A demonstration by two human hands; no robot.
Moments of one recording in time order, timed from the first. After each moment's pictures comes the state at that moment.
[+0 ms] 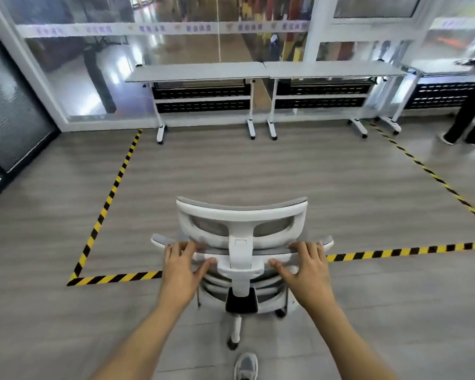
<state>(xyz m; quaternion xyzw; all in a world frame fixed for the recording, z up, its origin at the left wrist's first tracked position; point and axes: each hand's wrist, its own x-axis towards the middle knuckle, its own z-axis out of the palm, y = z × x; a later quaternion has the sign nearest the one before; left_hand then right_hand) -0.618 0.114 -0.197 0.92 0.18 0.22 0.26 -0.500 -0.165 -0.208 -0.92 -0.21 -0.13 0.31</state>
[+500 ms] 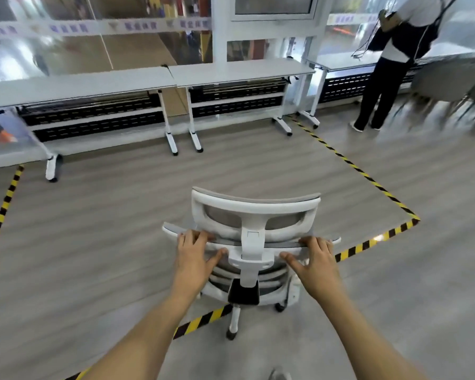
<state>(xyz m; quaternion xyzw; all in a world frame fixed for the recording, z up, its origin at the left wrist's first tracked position) -0.148 -0.017 -0.191 0.93 0.02 0.16 0.31 -0.137 -0.316 -0.180 -0.95 -0.03 -0.10 0.29</state>
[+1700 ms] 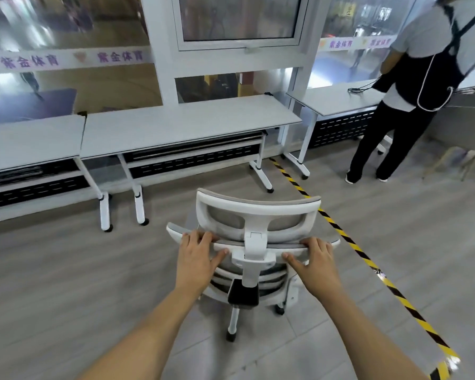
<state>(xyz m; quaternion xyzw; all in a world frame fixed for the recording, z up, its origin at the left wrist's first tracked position) 0.830 -0.255 -0.173 0.96 0.01 0.15 0.23 0.845 -0.561 -0.175 -0.95 -0.01 -0.08 0.29</state>
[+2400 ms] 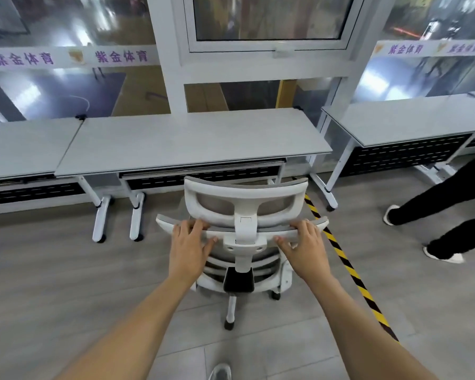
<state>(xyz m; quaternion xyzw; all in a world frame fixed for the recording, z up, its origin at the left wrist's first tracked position) 1.189 -0.322 -0.168 0.95 0.14 0.14 0.26 1.275 -0.603 -0.169 -0.95 -0.12 -0.05 0.30</state>
